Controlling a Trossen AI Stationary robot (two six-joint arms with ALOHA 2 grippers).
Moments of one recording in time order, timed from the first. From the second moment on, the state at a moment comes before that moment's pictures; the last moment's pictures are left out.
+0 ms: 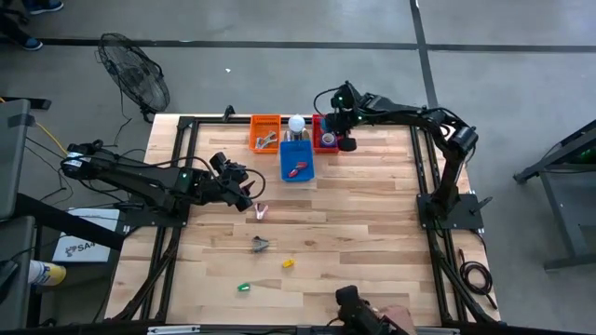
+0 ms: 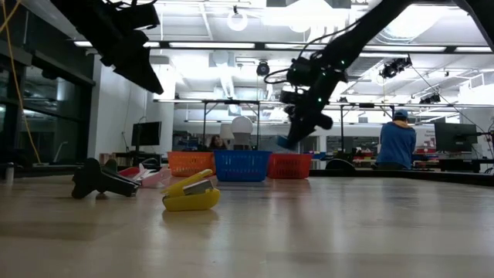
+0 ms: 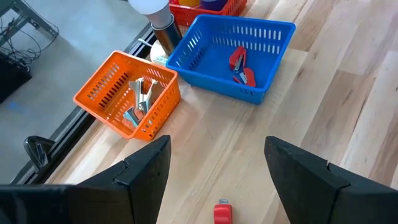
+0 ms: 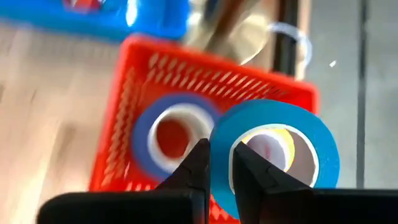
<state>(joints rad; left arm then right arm) -0.16 1.07 0.76 -0.56 -0.73 -0.37 -0.73 1.85 1.32 -0.48 -0.20 -0.90</state>
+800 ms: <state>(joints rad) -0.16 1.07 0.76 -0.55 -0.72 -0.37 -0.70 2.00 1.59 -0.78 -0.12 -0.86</state>
